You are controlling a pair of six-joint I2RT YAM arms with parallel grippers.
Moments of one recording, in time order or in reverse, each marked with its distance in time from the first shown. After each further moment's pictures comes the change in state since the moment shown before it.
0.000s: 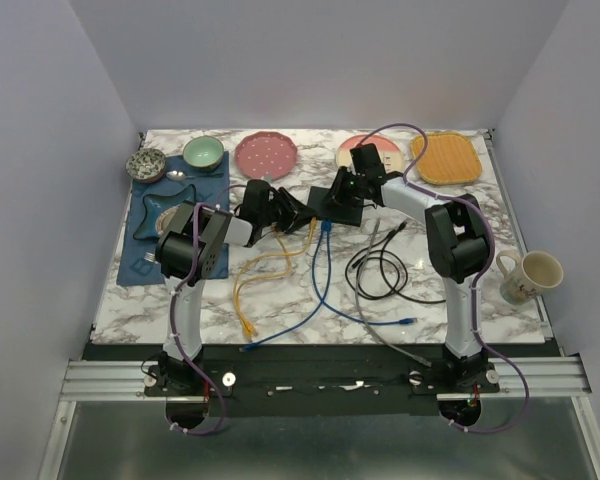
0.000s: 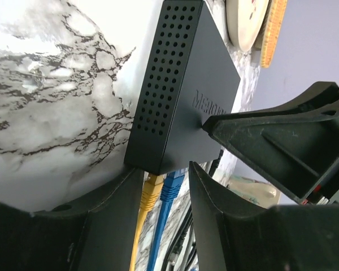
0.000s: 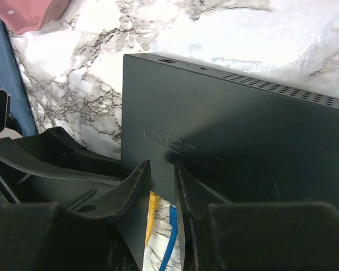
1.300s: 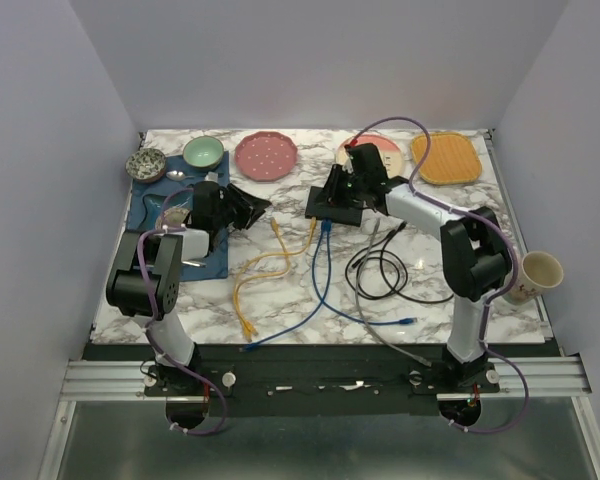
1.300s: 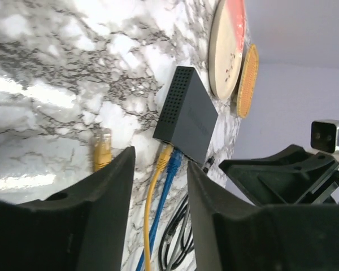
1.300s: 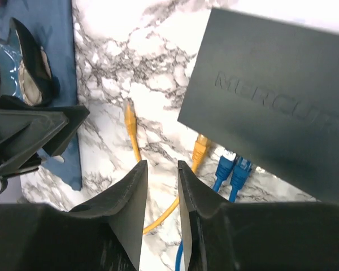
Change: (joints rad) left arm 0.223 -0.370 -0.293 -0.045 -0.042 0.023; right arm 0.064 -0.201 -0.155 0.071 -0.022 -0.039
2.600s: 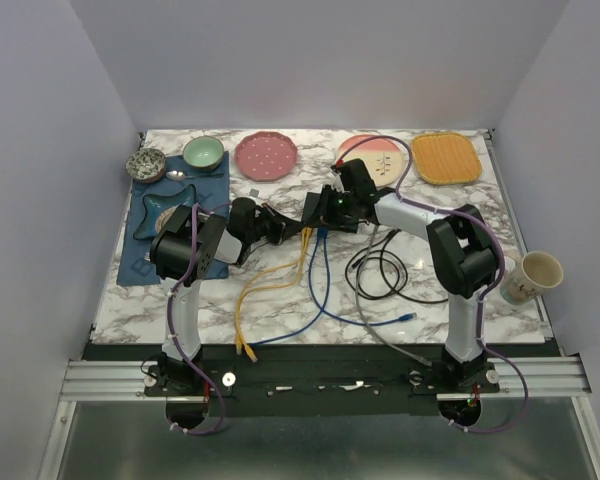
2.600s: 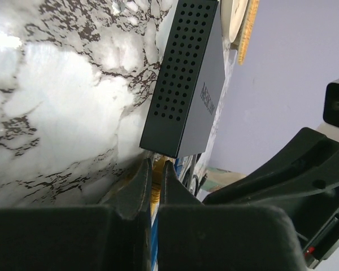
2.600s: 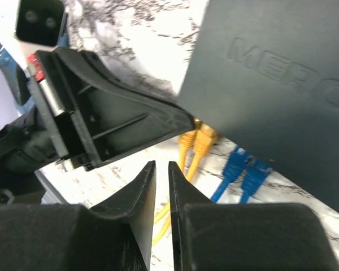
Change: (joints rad) left arm -0.179 0.351 0.060 0.359 0.092 -0.175; right arm 0.047 0.060 -0.034 0.000 -0.113 0.032
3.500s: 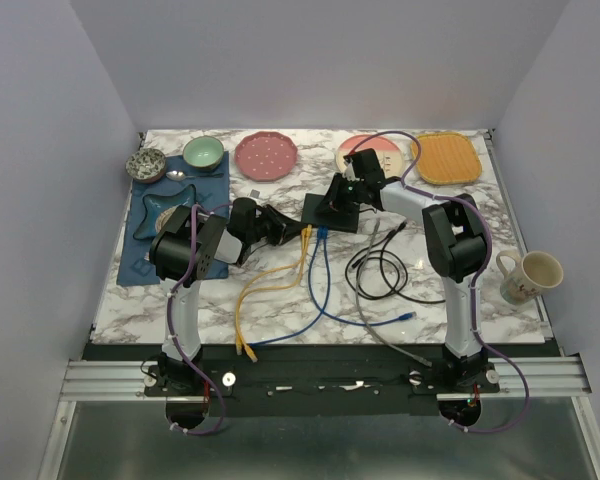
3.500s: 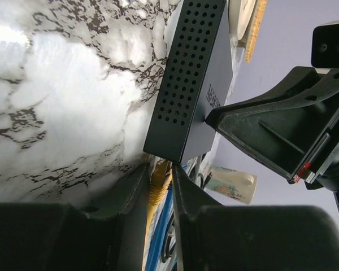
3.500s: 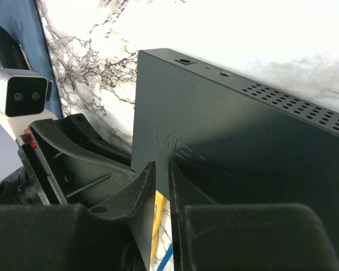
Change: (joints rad) left arm -0.006 -0.008 0.001 -0.038 -0.001 0.020; right arm -0.106 0.151 0.144 -0.013 -0.064 0.009
